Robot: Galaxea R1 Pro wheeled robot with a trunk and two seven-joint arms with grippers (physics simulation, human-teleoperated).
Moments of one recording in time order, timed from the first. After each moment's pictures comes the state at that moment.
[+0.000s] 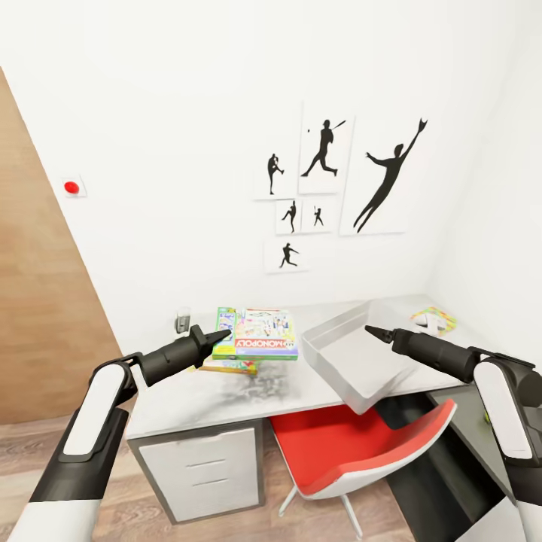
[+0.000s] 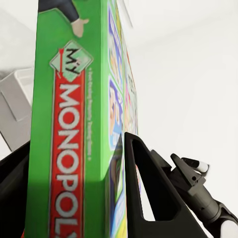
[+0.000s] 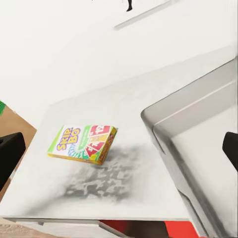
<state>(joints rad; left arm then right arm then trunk) -0.52 0.04 0.04 -1.49 1.35 0.96 0.06 -0.51 -0.27 -0.17 -1.61 -0.59 0.96 0.31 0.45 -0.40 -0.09</state>
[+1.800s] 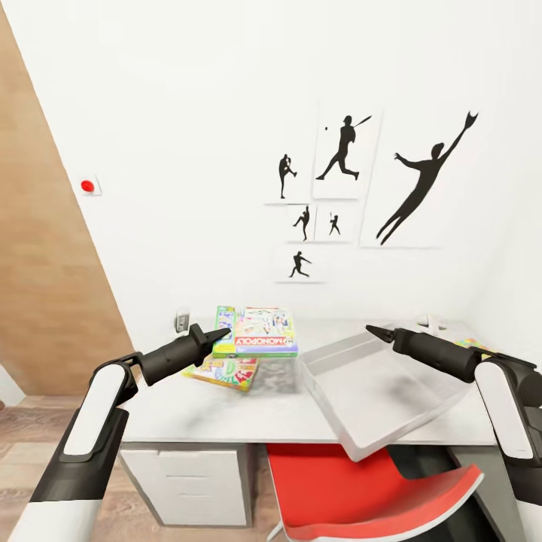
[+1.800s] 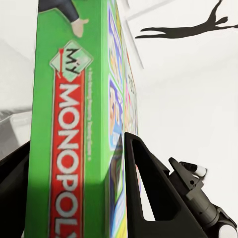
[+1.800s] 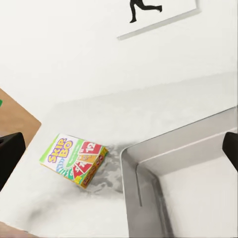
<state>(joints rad) -0.52 0.04 0.04 -1.49 1.35 0.94 0.06 -0.51 -0.27 -0.17 -1.61 -0.59 0.96 0.31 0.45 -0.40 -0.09</state>
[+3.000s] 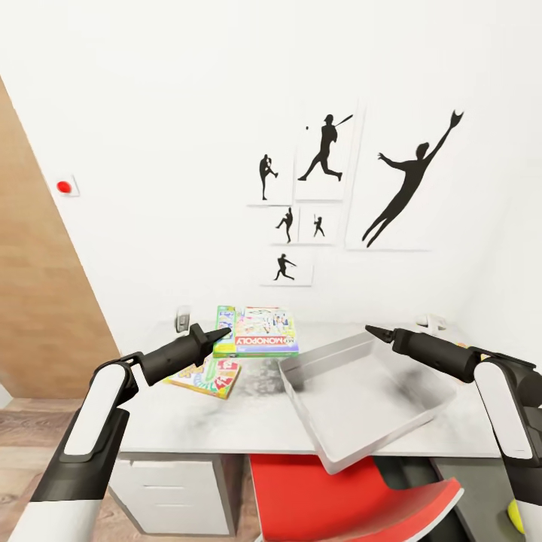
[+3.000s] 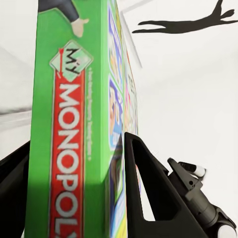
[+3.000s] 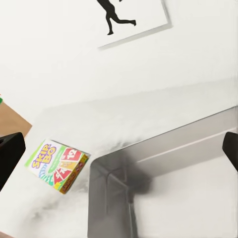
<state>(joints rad) -0.52 0.04 0.03 -1.49 1.36 0.94 0.06 -0.51 -0.27 -0.17 -1.61 -0.59 0.96 0.31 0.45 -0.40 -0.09</state>
